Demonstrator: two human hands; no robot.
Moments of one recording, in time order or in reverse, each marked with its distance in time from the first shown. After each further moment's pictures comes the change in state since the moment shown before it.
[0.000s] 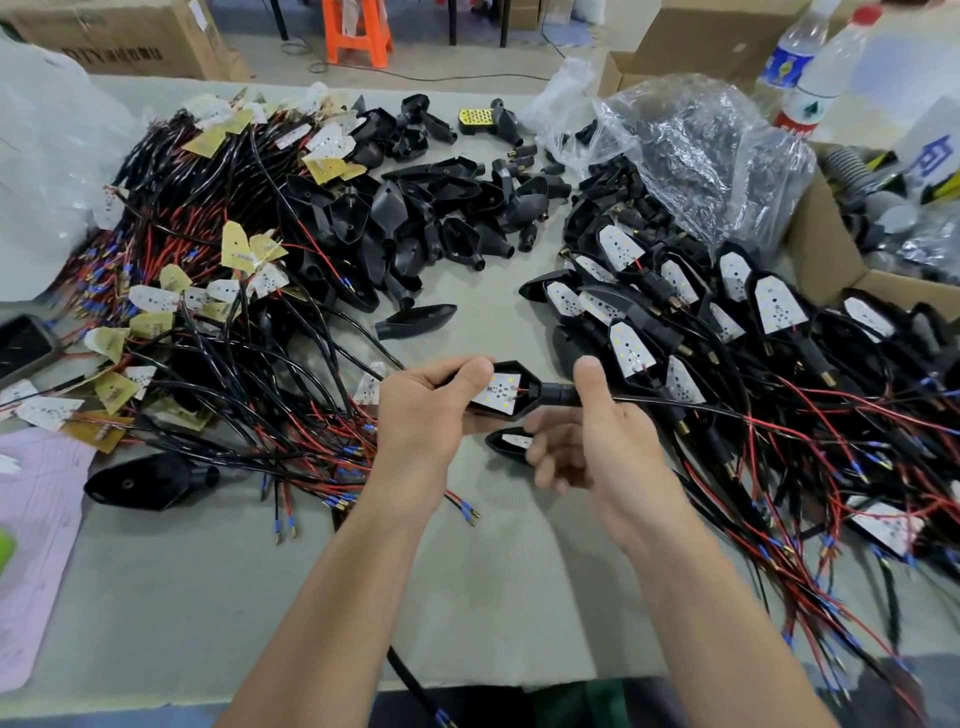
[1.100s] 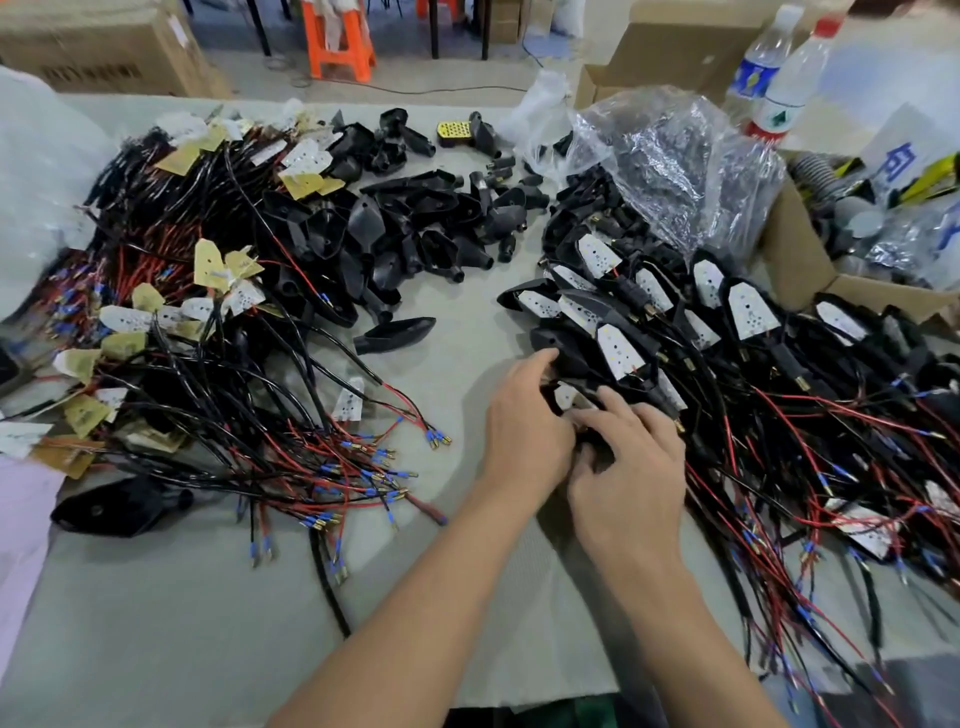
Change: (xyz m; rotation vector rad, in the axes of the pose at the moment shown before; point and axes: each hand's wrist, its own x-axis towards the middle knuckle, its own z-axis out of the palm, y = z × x) left_hand 0.014 -0.055 0.084 0.733 -0.098 0.329; right_hand 0.019 0.052 -0.036 -0.859 0.555 -0.746
